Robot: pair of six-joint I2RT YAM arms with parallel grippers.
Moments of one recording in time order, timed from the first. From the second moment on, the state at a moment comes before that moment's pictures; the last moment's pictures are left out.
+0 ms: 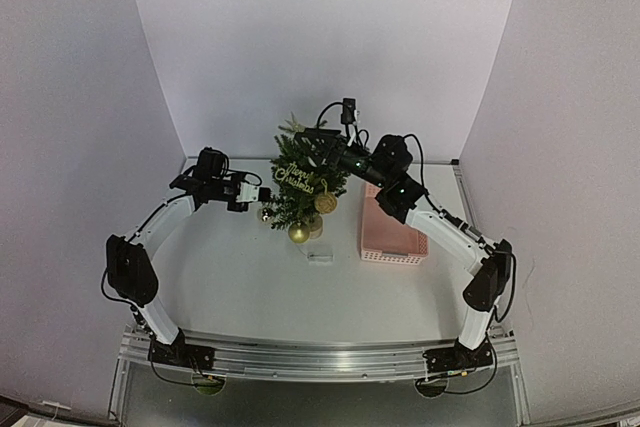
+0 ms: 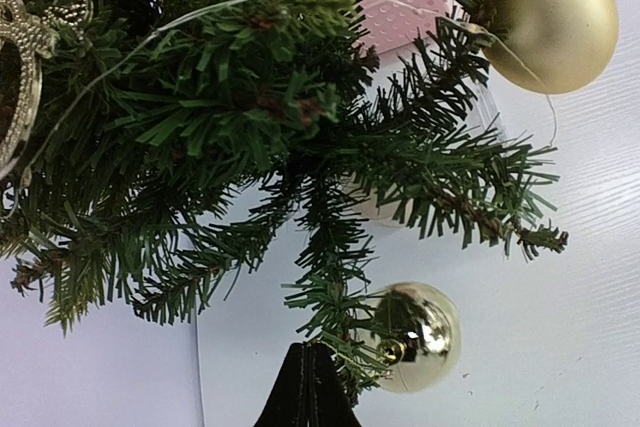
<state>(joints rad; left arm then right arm) -0.36 1.74 1.54 -0.57 0.65 1.35 0.75 1.87 1.87 0.31 -0.41 0.72</state>
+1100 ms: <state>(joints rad) -0.34 1.74 1.57 -0.64 0.62 1.31 0.75 1.87 1.87 0.31 -0.41 0.72</state>
